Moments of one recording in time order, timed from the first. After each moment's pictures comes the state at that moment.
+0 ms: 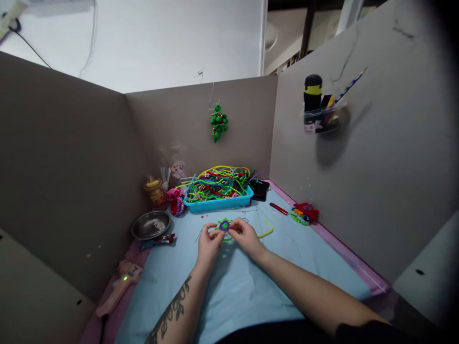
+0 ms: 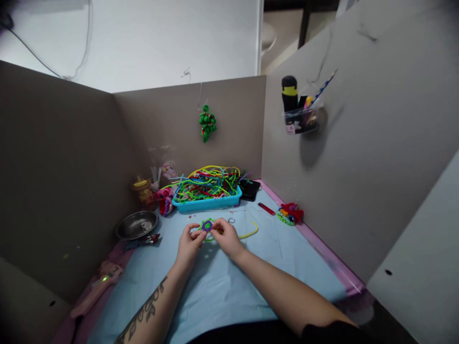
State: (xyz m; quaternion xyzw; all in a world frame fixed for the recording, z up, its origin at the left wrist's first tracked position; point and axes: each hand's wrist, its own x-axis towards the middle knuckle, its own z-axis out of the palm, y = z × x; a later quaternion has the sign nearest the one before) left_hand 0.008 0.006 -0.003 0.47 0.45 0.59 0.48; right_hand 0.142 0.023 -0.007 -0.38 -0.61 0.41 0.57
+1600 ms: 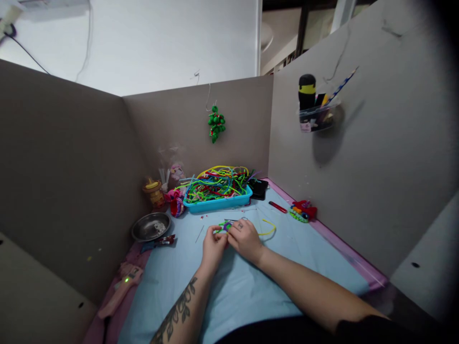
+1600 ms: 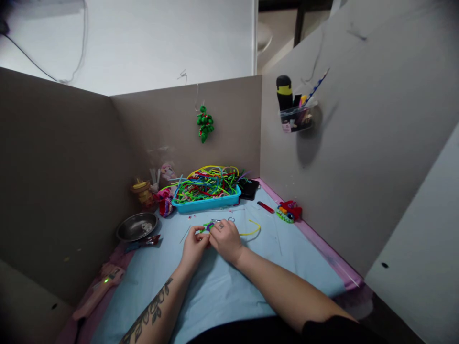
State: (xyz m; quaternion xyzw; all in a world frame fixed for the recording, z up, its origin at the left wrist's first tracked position) left_hand 0.016 0.004 -0.012 0.51 0.44 0.57 0.48; right_hand 0.149 0.006 0.002 -0.44 -0.82 -0.11 0.36
